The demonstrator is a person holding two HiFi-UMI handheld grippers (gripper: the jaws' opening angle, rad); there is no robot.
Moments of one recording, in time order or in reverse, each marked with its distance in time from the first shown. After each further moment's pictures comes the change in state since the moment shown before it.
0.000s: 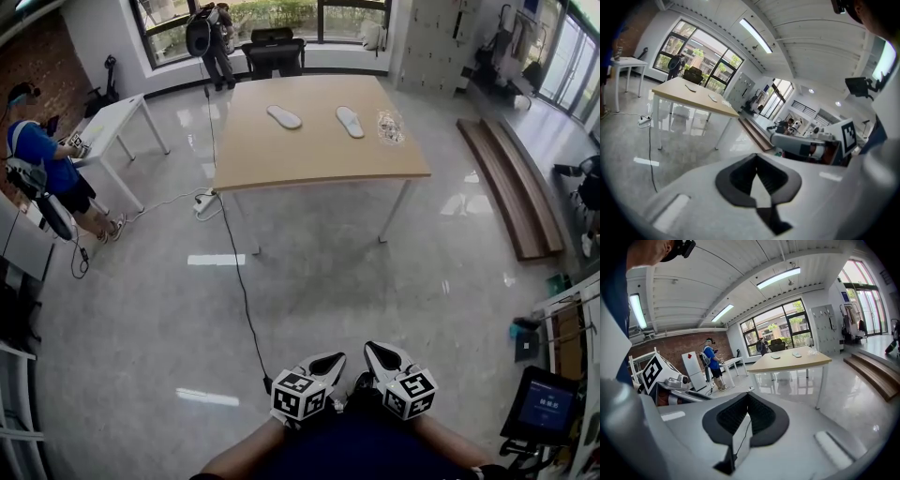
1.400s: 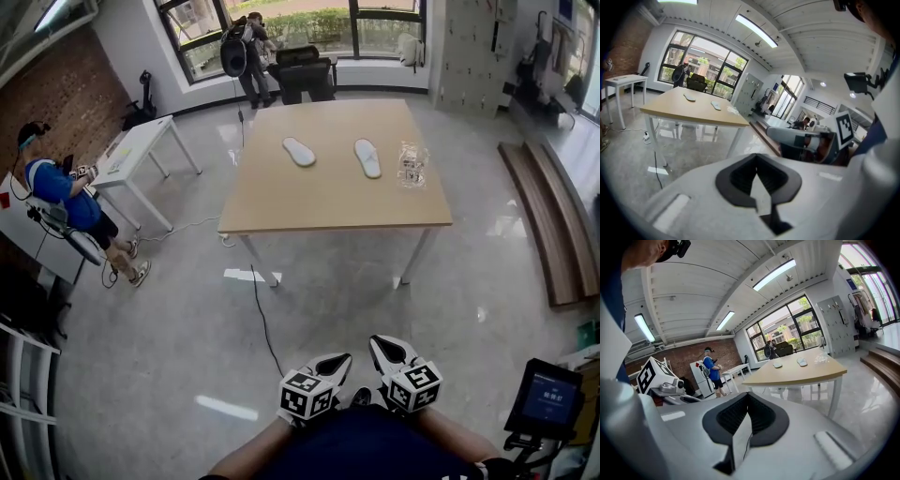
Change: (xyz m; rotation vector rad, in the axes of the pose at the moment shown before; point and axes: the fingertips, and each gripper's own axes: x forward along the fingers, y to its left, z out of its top) left arm 0.161 0.047 0.132 0.042 -0.009 0.176; right arm 0.103 -0.175 0.110 0.019 -0.043 0.174
